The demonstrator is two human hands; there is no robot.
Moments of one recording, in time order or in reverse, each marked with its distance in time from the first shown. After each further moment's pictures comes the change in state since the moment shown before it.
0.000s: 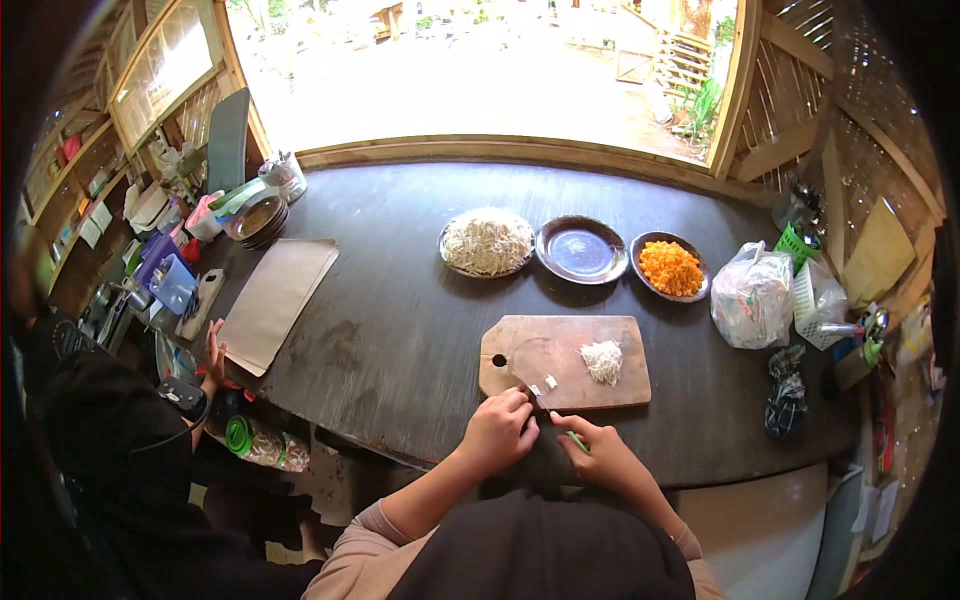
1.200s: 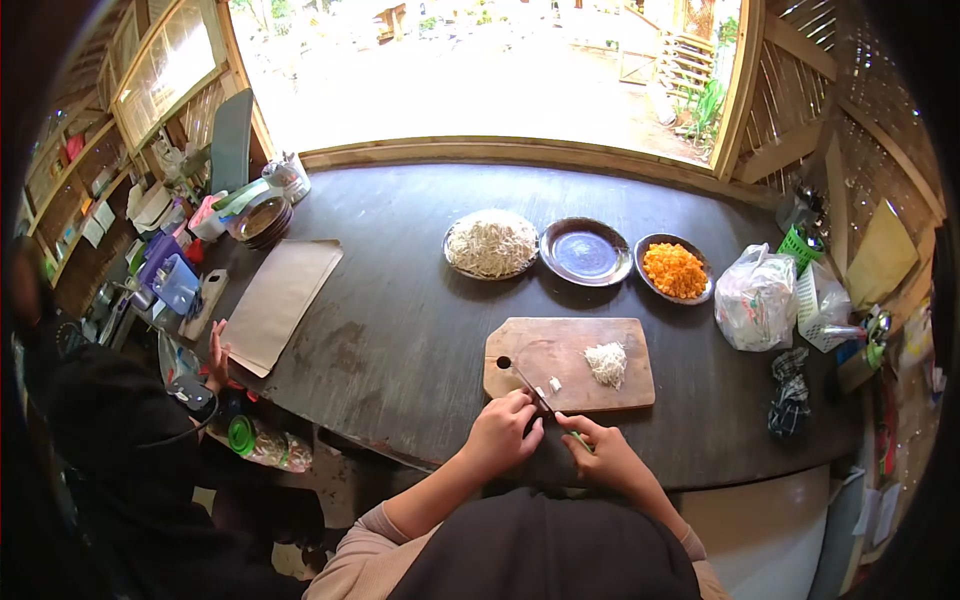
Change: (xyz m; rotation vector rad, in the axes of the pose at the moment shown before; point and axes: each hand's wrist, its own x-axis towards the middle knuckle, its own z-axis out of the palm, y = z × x) left_hand -0.001 -0.001 0.000 -0.050 -0.013 -0.036; right_hand 0.002 0.005 0.000 0.093 -0.016 0.027
